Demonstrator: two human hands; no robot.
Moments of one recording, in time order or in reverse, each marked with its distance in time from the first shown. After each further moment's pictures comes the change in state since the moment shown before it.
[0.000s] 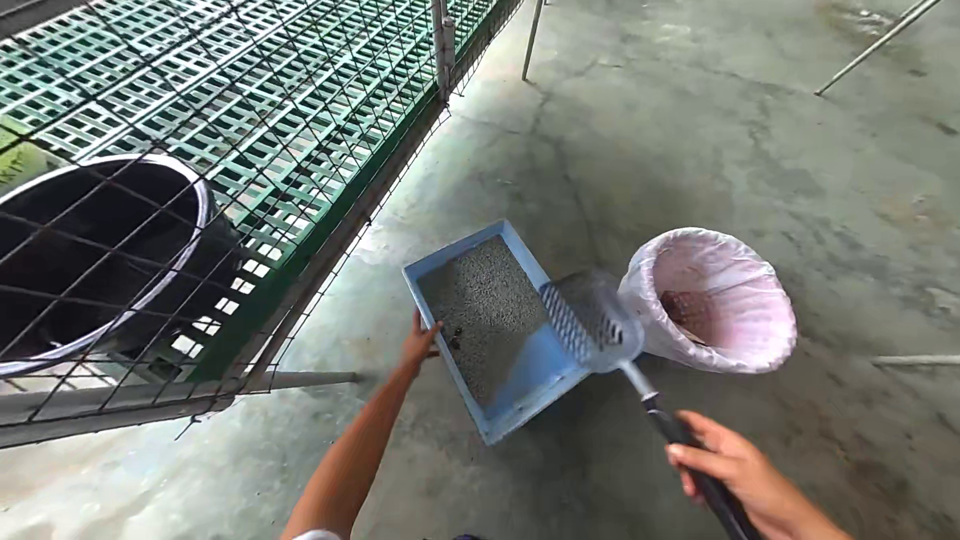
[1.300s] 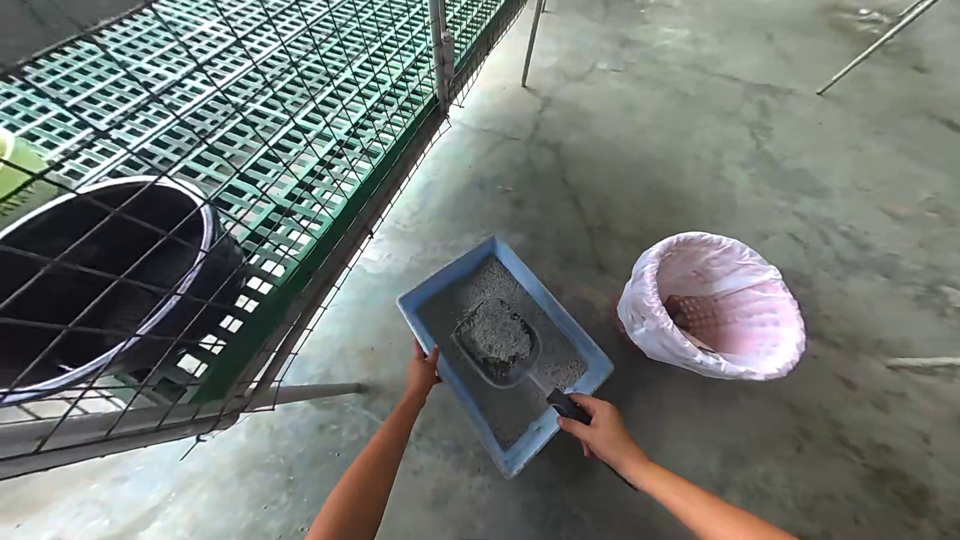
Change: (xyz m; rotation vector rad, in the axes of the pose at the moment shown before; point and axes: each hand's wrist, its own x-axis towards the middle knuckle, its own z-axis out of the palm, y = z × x) left_hand -0.017 -0.019 0.000 0.055 0.098 0.009; right_hand 0.112 0.055 0.095 -0.324 -0.061 -0.190
